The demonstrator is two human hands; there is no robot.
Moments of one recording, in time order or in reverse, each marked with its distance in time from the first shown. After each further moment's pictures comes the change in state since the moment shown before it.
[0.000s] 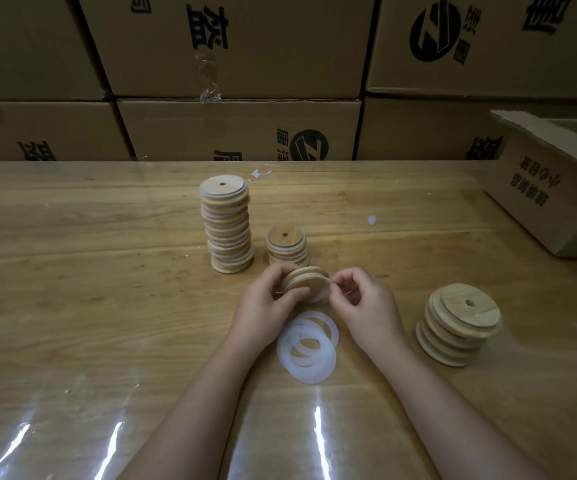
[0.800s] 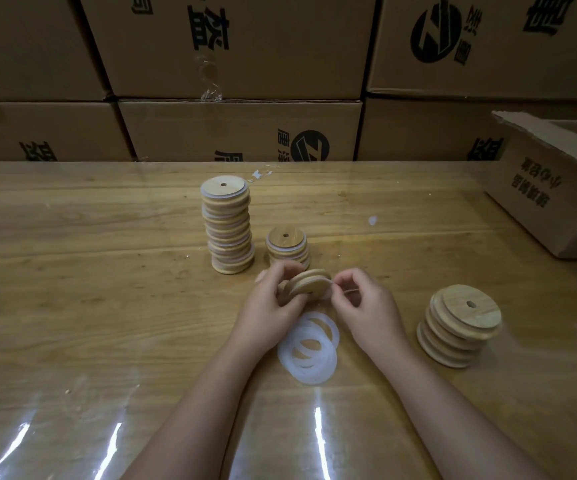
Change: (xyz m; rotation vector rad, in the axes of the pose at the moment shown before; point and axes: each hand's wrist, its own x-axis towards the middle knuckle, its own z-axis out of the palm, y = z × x) left_hand 0.000 -0.006 0.002 0.093 -0.028 0.060; right_hand -0.001 0.000 -0.001 0.000 -0.032 -0.004
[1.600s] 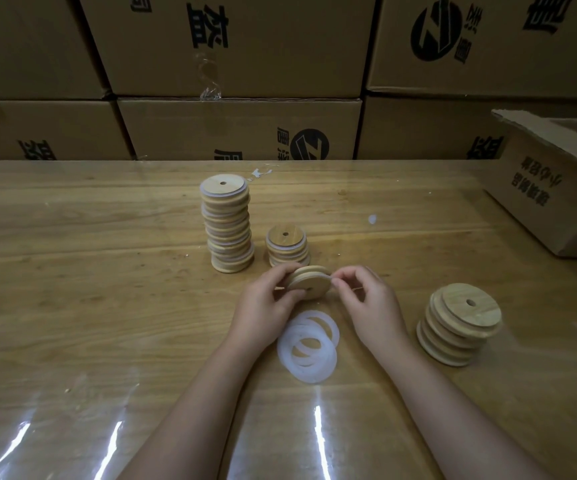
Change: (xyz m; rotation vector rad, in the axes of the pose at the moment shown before) left_hand 0.000 0.001 -0.003 0.086 0.039 -0.009; right_hand 0.004 0.005 0.000 0.065 0.025 -0.012
